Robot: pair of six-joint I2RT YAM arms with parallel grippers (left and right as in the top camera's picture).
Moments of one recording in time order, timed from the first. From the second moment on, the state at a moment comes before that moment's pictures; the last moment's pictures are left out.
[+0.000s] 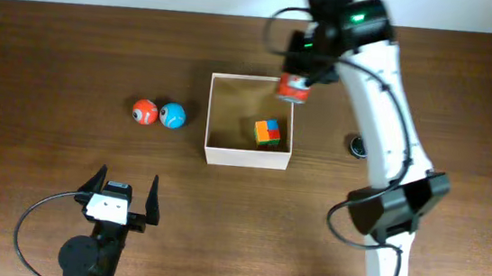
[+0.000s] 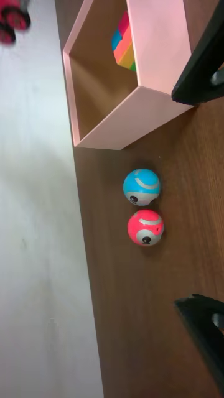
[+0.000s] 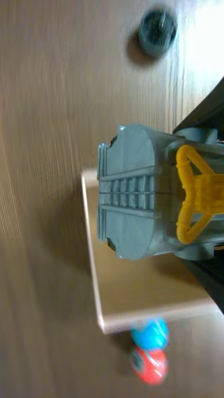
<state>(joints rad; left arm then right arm) 0.08 0.03 0.04 -0.12 0.18 0.09 0.39 2.25 2.56 -1.48 -0.02 0.51</state>
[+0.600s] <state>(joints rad) 0.08 0.03 0.04 -0.12 0.18 0.09 0.49 2.37 2.53 -1.41 0.07 0.78</state>
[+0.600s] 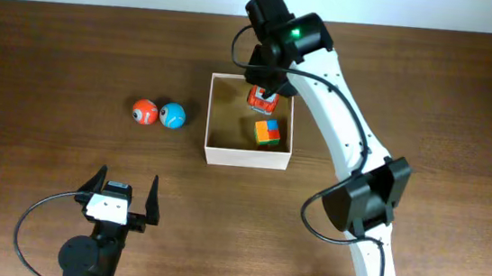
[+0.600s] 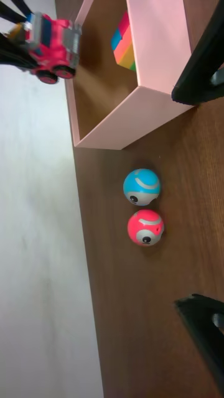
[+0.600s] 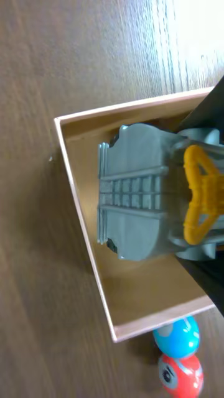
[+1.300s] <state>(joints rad) 0.08 0.03 0.04 -0.12 0.18 0.09 0.48 2.40 2.53 -1.39 0.06 0.97</state>
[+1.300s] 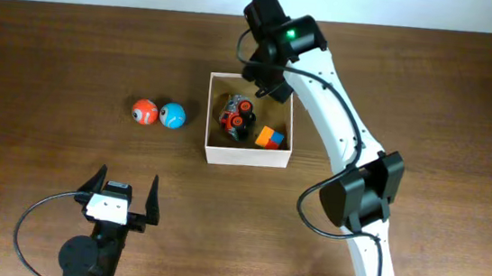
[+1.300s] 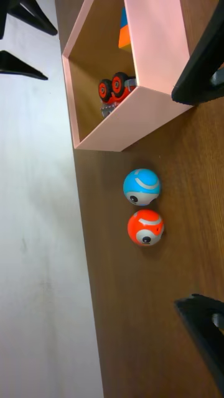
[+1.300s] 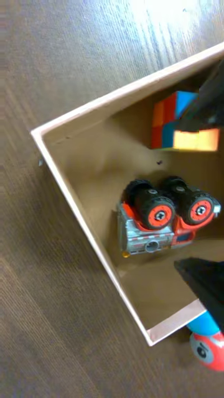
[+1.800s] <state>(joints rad) 0.08 0.03 0.04 -0.12 0.18 0.09 0.11 2.34 2.71 -1.69 -0.07 0.53</state>
